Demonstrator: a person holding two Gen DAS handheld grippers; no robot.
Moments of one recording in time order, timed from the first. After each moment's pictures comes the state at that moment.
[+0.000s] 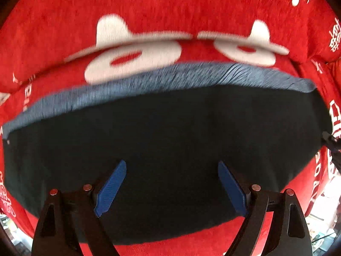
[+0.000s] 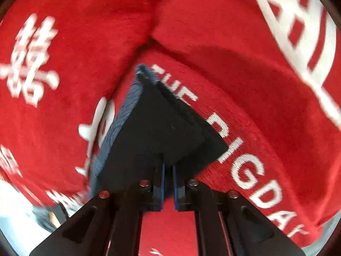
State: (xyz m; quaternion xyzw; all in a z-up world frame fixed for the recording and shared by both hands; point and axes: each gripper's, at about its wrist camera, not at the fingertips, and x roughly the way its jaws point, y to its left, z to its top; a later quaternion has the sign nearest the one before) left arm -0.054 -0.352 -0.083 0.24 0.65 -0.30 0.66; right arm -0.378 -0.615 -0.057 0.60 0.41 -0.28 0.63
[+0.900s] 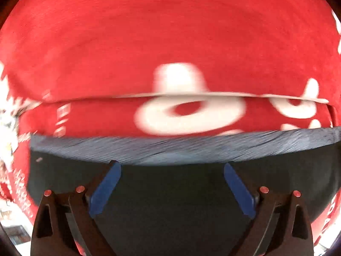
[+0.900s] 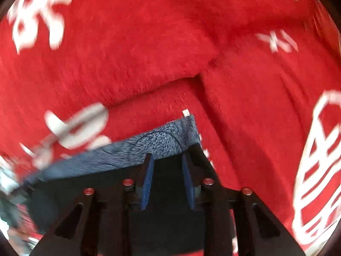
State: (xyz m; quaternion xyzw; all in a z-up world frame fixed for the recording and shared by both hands) left arm 0.028 -0.341 -0.062 0.25 0.60 -0.20 0.73; right arm -0.281 -0.639 -0.044 0.39 0.51 -0.30 0.70
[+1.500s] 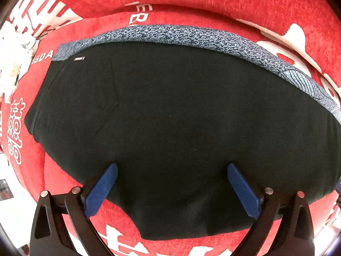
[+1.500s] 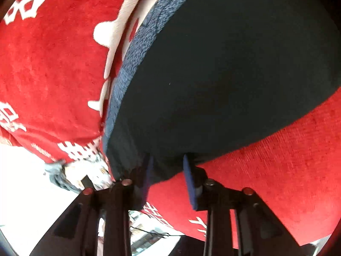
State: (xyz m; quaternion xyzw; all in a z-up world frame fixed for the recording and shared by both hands) left arm 0.002 -0.184 -0.095 0.17 0.67 -0.12 0.71; right arm -0.281 -0.519 -0.091 0.67 0.47 -0.09 0.57
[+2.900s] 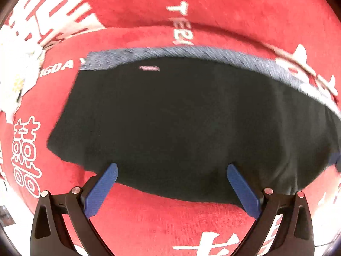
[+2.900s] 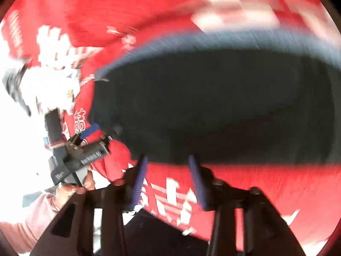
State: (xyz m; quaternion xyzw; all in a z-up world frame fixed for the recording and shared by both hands) left arm 0.067 -0.069 -0.070 0.17 0.63 -0.19 0.73; right arm -0.059 -0.295 -0.016 0.39 0.64 0.03 0.66
